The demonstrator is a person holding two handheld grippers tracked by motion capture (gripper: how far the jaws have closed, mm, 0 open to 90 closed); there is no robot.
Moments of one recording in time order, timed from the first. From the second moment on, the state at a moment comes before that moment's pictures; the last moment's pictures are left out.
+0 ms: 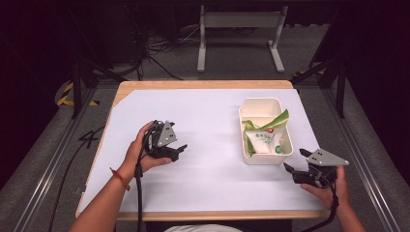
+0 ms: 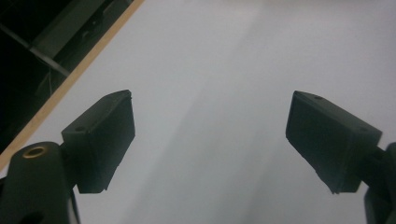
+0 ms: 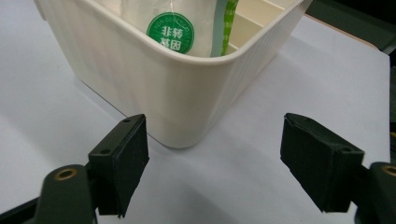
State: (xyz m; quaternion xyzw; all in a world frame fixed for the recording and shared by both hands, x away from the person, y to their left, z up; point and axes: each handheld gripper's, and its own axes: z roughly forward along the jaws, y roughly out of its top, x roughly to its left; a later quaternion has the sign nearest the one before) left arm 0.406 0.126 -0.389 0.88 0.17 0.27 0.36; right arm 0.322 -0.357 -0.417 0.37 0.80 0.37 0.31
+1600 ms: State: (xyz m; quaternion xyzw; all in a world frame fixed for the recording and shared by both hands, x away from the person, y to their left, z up) left arm 0.347 0.239 -0.448 0.82 0.31 0.22 0.42; right arm 0.325 -0.355 -0.422 0.36 0.81 0.36 0.30
